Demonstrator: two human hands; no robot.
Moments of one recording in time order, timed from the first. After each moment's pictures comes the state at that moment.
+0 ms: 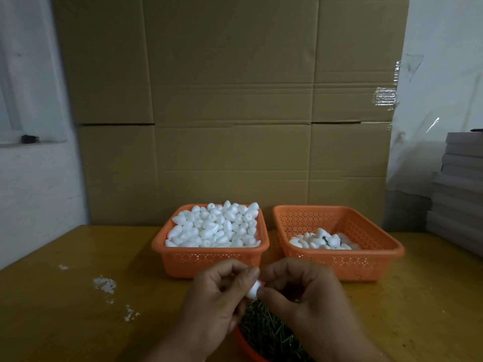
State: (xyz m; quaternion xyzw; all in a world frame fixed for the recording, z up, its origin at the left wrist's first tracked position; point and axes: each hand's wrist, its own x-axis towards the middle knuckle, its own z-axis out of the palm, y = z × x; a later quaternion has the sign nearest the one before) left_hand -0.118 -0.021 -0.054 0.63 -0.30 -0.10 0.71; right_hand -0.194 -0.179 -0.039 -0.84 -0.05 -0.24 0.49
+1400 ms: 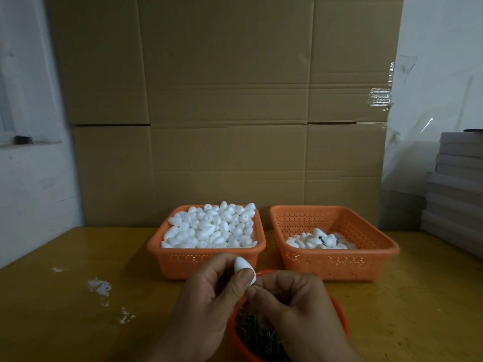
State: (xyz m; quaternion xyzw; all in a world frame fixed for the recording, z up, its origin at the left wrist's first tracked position) left_hand -0.121 -0.016 -0.049 0.66 -0.37 0.01 0.66; right_hand -0.190 -0.162 -0.047 -0.76 -0.04 -0.20 0.62
